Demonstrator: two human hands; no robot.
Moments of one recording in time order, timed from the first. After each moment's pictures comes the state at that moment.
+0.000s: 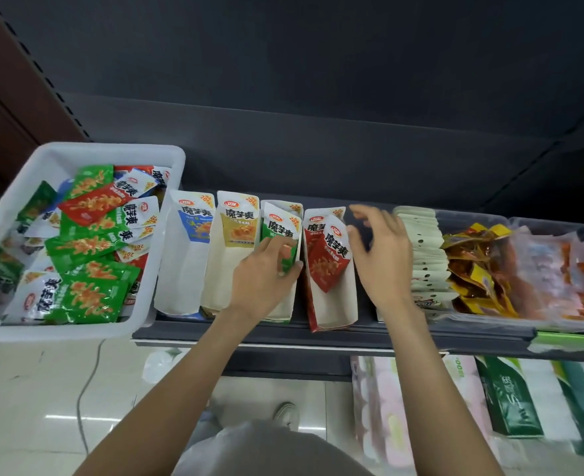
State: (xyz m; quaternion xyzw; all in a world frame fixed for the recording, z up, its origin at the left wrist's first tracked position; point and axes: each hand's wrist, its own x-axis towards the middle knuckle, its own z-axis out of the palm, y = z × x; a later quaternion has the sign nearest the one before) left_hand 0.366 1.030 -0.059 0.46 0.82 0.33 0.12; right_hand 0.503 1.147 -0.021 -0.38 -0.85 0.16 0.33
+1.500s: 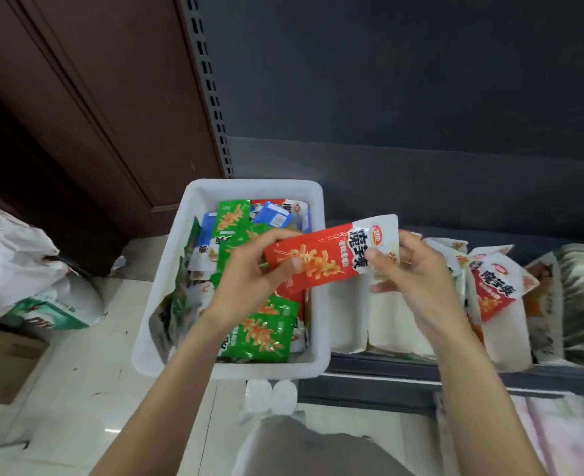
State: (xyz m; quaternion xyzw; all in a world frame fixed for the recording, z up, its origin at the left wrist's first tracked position) left_hand 0.142 0.866 0.023 0.41 0.66 0.57 0.28; right_hand 0.310 1.002 0.028 -0.34 -0.64 0.63 0.28
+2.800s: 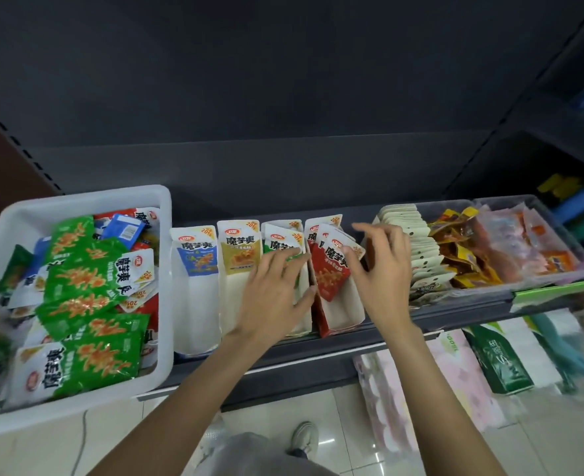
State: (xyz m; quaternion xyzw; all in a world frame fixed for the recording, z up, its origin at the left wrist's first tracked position) left_hand 0.340 1.011 -0.051 0.65 0.72 0.25 0.00; right_hand 0.493 1.100 -0.028 -0.45 -0.79 0.10 0.40
